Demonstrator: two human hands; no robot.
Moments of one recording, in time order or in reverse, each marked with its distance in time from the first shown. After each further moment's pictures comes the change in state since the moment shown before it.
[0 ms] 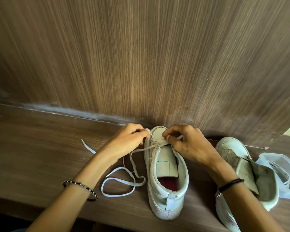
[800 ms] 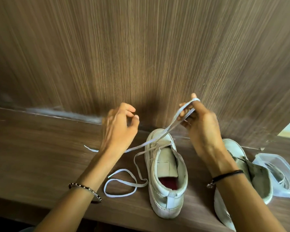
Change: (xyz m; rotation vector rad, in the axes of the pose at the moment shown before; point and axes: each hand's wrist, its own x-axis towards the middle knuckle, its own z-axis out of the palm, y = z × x) left_hand -0.004 0.007 -0.016 0.260 0.591 0.357; right_hand 0.005 -0.041 -0.022 1.144 0.393 0.071
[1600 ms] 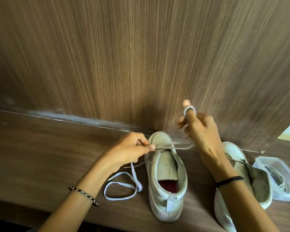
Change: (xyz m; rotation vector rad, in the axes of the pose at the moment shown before) left_hand -0.015 0.004 0.007 -0.263 -0.679 -0.366; right_hand -0.004 0.003 -0.015 -0.665 0.034 -0.168
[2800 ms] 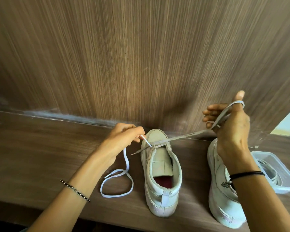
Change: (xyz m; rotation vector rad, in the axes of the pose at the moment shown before) left_hand -0.009 0.020 -0.006 -0.217 0.181 -0.030; right_hand 0.013 0.007 -0.047 0.489 0.328 0.195
